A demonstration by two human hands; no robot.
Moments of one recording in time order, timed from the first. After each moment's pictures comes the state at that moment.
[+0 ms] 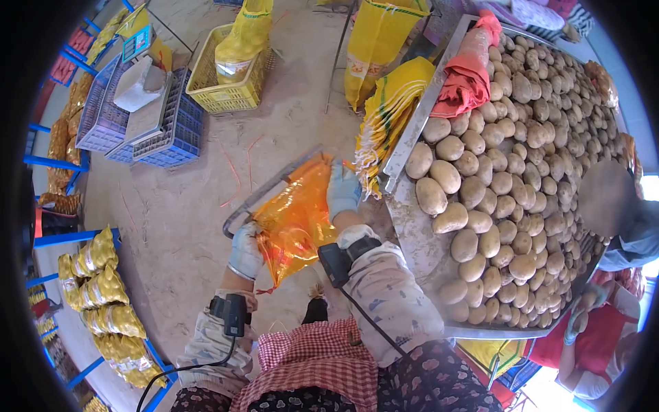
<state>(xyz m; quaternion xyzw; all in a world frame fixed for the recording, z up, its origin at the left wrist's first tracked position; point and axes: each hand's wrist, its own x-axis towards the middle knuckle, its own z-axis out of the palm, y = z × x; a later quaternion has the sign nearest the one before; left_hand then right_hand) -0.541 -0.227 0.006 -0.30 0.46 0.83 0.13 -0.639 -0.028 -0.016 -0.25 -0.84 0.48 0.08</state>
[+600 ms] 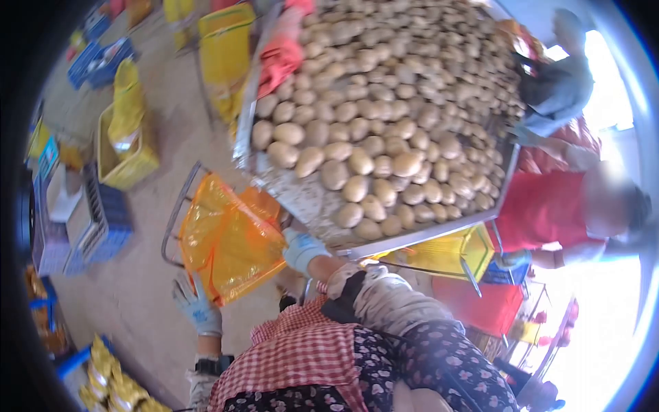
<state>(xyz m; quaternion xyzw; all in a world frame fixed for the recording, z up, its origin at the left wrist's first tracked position) -0.438 -0.241 0.066 0.15 0.98 0.06 -0.11 -0.448 0.060 0.097 -0.22 -0.90 0.27 -0.27</state>
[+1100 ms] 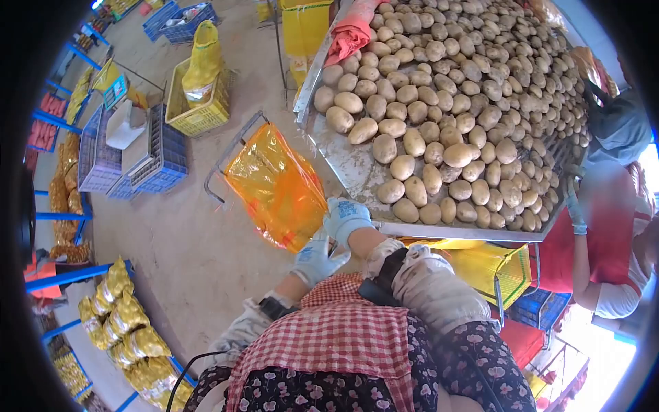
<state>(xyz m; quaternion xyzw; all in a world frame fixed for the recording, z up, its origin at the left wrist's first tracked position) -0.372 -0.066 0.069 0.22 0.88 0.37 0.20 -0.434 0.072 0.134 -0.04 -0.94 0.19 -0.28</state>
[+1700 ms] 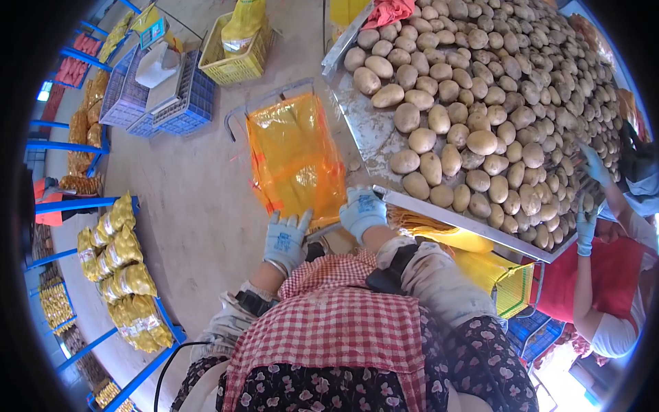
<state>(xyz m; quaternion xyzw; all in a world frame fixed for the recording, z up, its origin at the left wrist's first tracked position) -0.311 -0.106 0.101 0.19 0.97 0.06 0.17 -0.368 0.096 0.088 0.04 -0.95 0.14 -0.27</state>
